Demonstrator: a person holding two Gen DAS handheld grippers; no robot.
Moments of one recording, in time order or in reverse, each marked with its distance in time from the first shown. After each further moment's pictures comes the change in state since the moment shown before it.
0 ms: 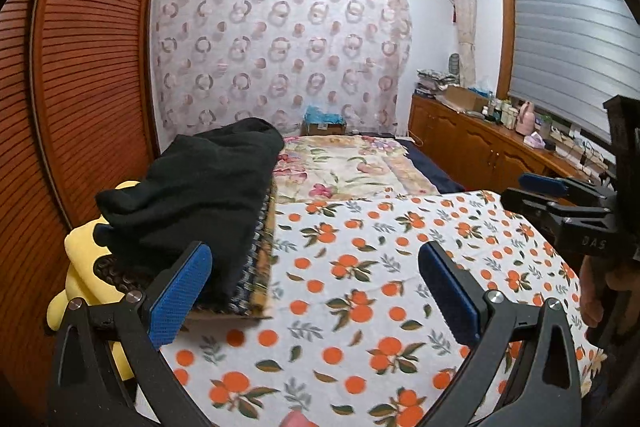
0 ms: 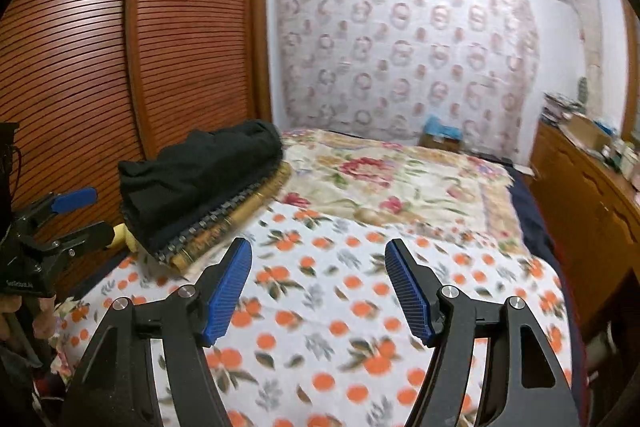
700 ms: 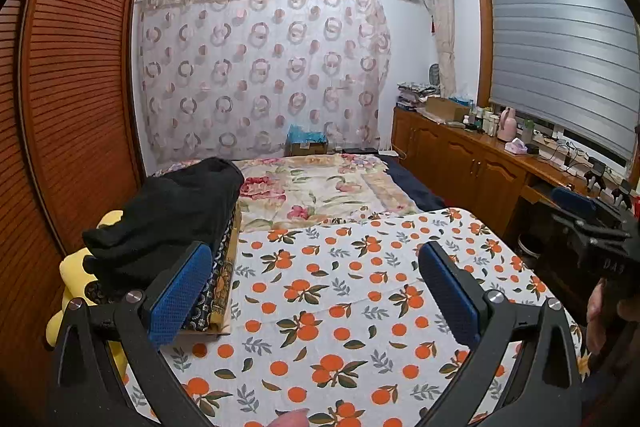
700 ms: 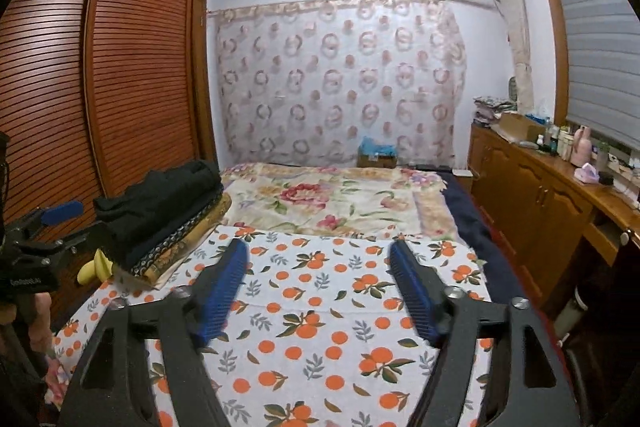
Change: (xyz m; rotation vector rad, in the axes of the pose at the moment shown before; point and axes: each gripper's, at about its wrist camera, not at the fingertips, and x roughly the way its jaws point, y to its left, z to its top) left arm -0.034 -0.057 0.029 0.038 -0.064 -0.032; right arm -0.106 0.028 -0.019 0.107 -0.128 -0.172
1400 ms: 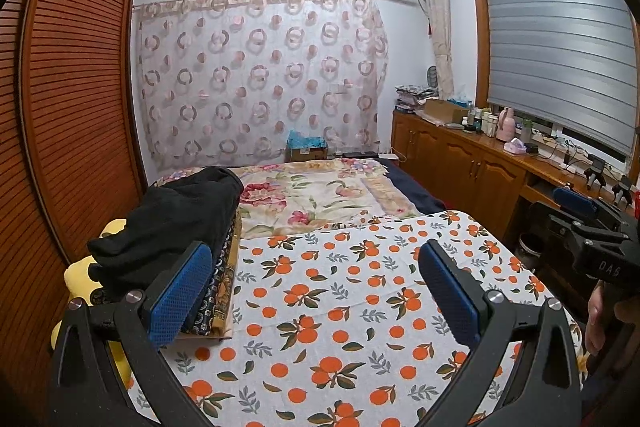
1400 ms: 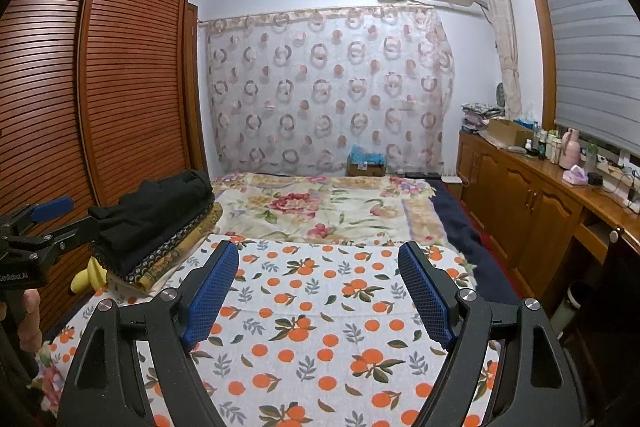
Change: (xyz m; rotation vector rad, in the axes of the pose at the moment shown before) left arm -0.005 -0.005 0.004 0.011 -0.011 0.005; right arm 0.004 -0.002 -0.014 0.007 -0.022 -0.026
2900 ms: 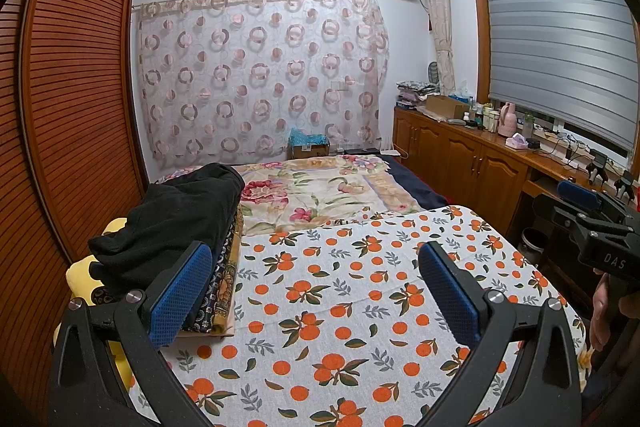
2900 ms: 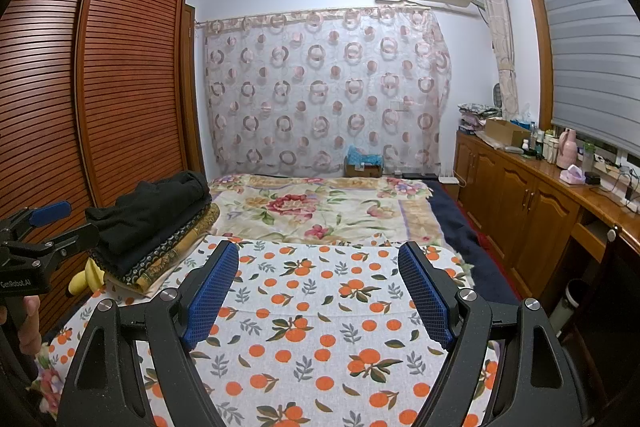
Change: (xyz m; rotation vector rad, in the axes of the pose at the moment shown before) left arm 0.001 0.001 -0.003 0.007 0.003 0.003; right arm 0.003 -0.018 -0.006 -0.012 -0.003 0.004
